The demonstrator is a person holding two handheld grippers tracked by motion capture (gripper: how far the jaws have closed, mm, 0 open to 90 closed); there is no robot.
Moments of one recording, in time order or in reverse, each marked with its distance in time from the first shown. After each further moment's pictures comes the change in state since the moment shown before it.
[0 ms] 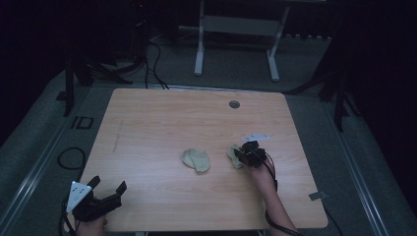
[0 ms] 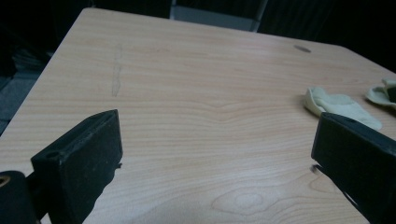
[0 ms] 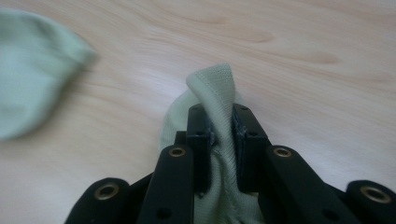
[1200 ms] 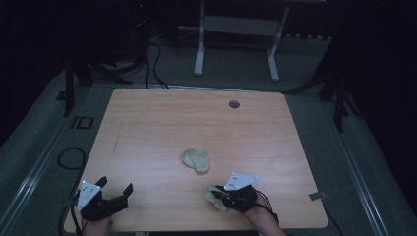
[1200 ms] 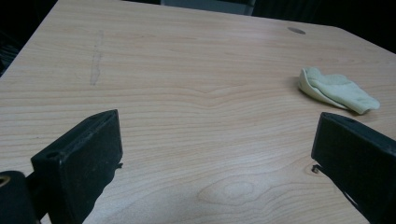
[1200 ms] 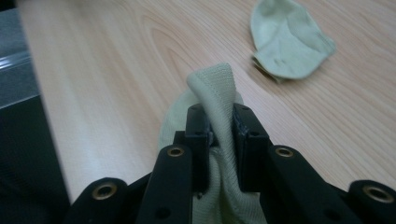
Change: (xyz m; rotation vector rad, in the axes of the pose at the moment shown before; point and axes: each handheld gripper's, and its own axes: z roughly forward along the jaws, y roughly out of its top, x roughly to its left) left arm -0.010 -0.007 0.010 0.045 -0.028 0.025; right arm 0.109 -0.056 -0.074 -0.081 0.316 -0.380
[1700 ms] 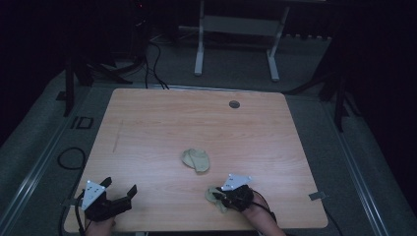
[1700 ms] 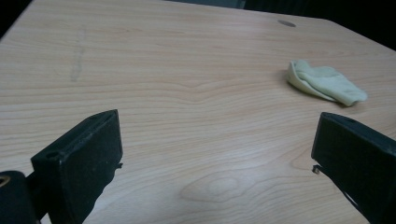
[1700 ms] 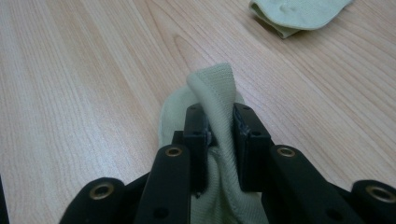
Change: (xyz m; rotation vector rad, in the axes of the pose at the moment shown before) left arm -0.008 -0.001 0.004 0.021 -0.041 0.003; right arm -0.012 -0.023 0.030 0.081 -0.005 -0.009
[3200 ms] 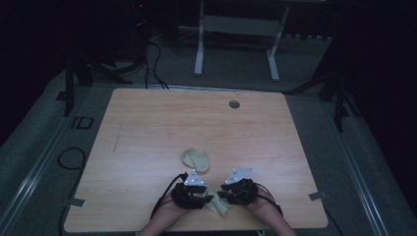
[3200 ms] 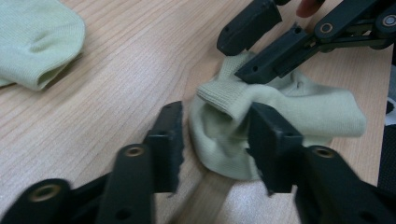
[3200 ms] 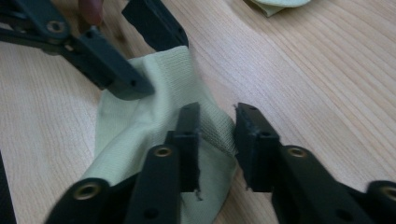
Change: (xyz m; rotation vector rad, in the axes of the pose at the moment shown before) left arm -0.172 0.015 0.126 0.494 -0.568 0.359; right arm -0.021 0.004 -0.007 0.087 0.049 0.020
